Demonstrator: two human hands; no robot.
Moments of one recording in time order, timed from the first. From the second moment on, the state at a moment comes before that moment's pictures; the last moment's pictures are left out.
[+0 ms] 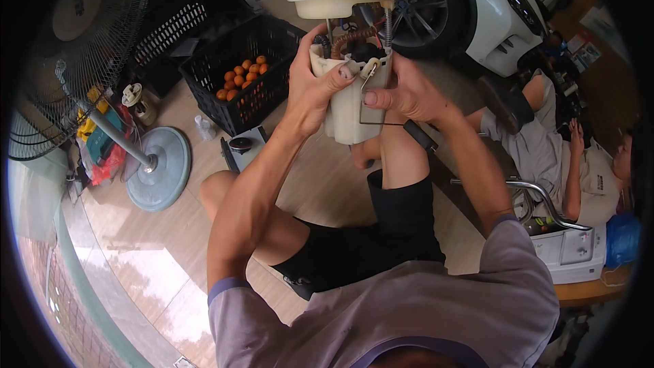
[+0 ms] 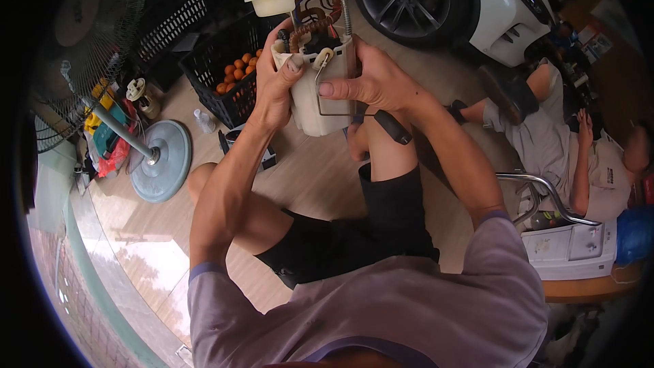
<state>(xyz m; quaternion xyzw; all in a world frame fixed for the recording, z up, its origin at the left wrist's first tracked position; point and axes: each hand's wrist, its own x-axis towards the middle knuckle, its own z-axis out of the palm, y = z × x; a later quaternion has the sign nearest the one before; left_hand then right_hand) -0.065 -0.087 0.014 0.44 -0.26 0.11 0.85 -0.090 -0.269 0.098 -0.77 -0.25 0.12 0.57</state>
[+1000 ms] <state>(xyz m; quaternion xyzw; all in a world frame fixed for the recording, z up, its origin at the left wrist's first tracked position) -0.102 -0.075 0.024 0.38 -0.24 0.01 0.89 -0.038 -0.260 0.096 -0.63 -0.35 0.21 0.66</state>
